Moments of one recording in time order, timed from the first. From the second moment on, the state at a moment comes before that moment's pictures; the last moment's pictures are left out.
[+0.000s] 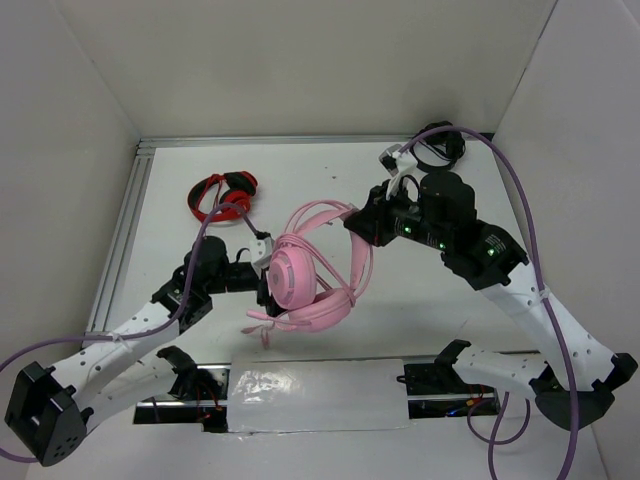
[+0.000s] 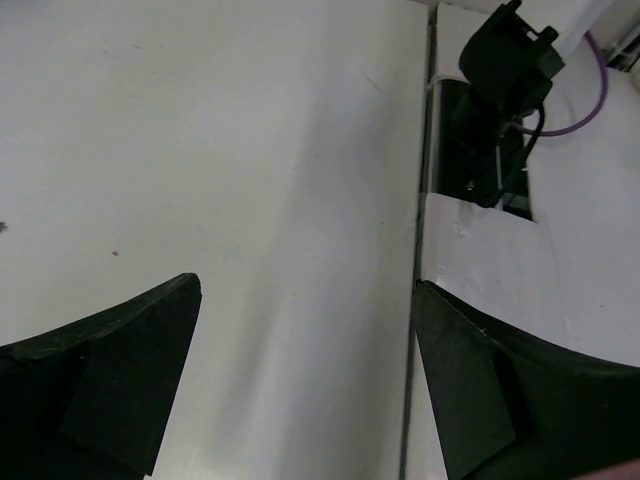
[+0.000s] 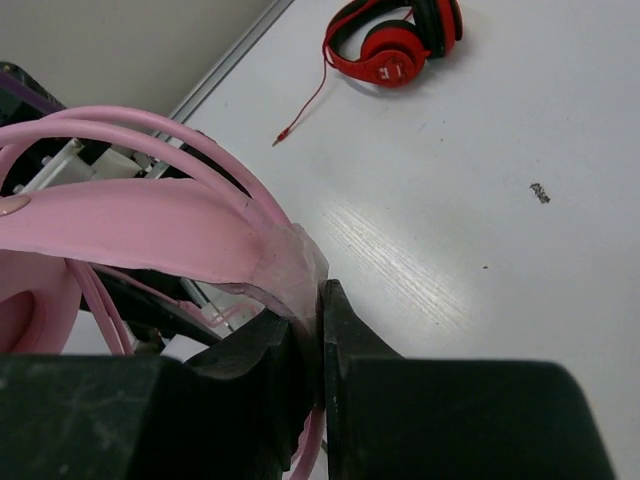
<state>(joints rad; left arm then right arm) -0.61 0.89 0.57 0.12 0.72 0.01 0.68 1.03 1.32 -0.59 -0.21 0.29</state>
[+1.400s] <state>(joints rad) -0.70 0.67 0.42 0.12 0.45 -0.22 0.66 1.00 1.45 -0.51 -0.08 0.55</state>
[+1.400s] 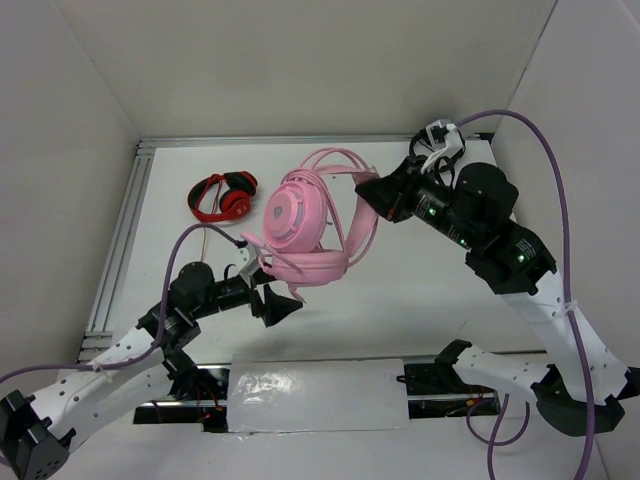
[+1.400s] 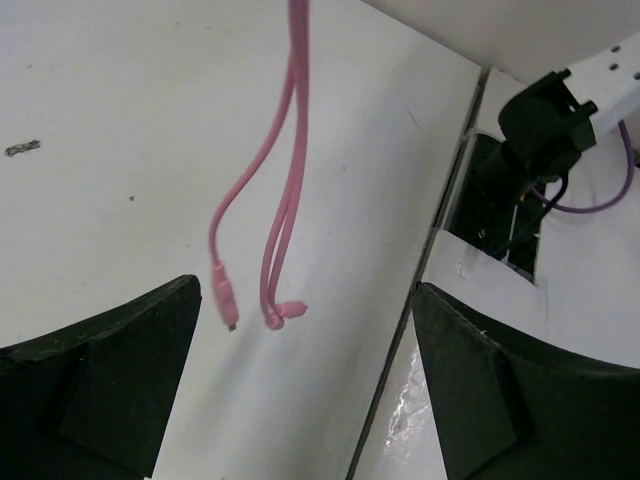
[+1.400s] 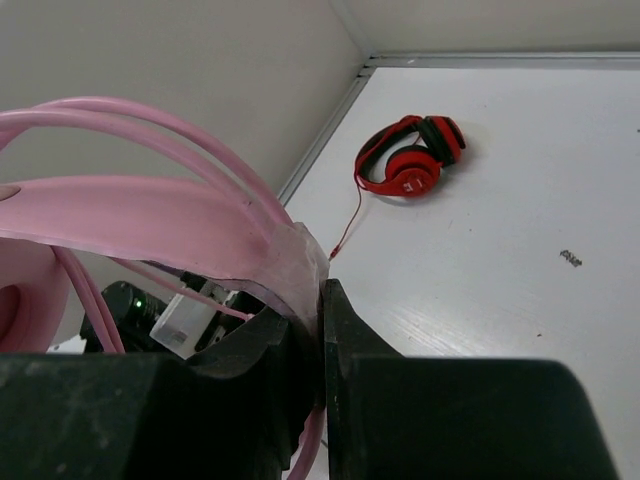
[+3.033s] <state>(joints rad) -0.80 0.95 0.57 0.16 0.27 -0.38 0.67 1.21 1.49 -0.56 0.63 0.97</state>
